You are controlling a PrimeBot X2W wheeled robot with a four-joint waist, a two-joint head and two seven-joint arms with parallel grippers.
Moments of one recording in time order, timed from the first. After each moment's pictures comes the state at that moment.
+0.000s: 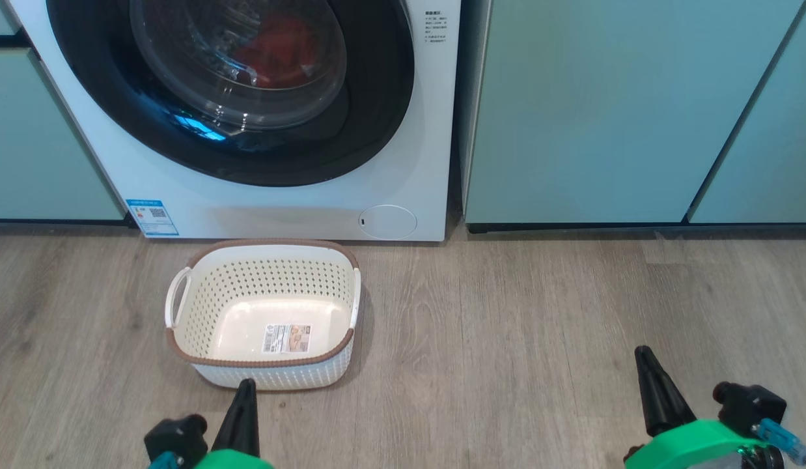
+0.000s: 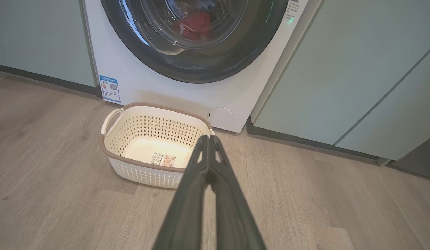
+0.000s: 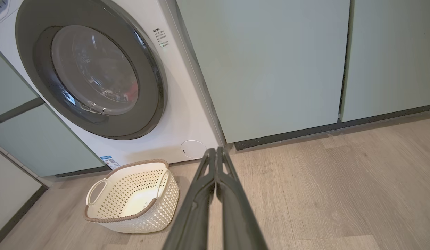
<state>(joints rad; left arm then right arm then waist) 0.14 0.04 -0.17 0.23 -0.37 0.10 -0.24 0.08 -0.05 -0.03 0.34 0.36 0.13 -0.24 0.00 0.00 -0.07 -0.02</state>
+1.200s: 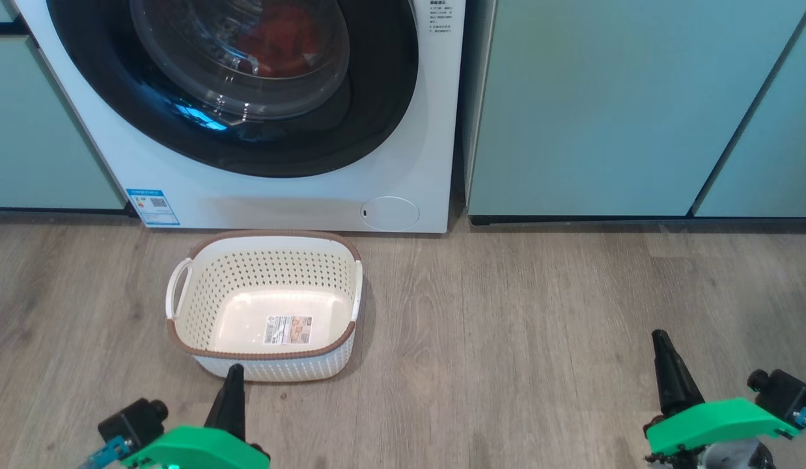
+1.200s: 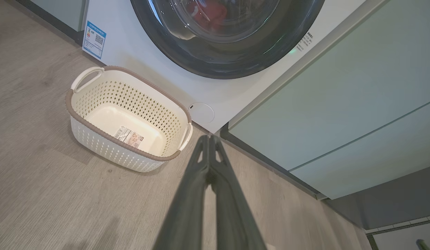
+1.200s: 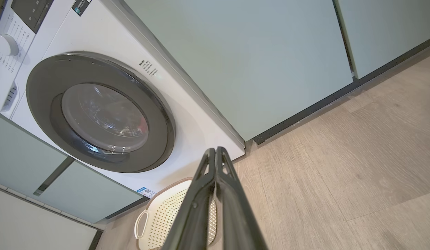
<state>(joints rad) 0.09 0.04 -0.12 0.24 -0.74 0.04 -0.15 0.05 -0.05 -0.06 0.33 0.72 0.13 -0.14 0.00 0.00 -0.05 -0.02</state>
